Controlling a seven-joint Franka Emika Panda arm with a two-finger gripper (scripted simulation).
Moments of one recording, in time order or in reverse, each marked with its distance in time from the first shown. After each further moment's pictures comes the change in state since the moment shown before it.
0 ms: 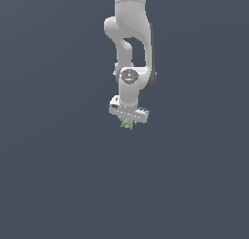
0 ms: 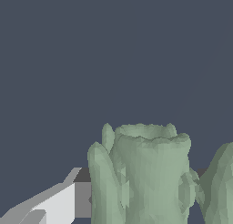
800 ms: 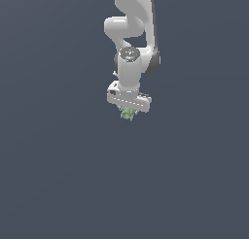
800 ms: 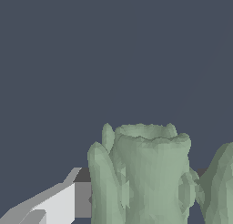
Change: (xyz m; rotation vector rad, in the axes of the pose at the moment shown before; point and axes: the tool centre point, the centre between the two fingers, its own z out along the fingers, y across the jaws) arm -0.002 0.002 -0.082 0.000 0.000 0.000
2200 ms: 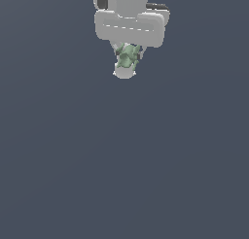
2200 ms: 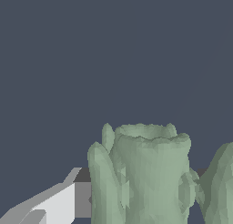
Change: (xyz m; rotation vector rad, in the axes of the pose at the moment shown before) arm -0.003 0.006 -0.280 -0.001 0.001 0.001
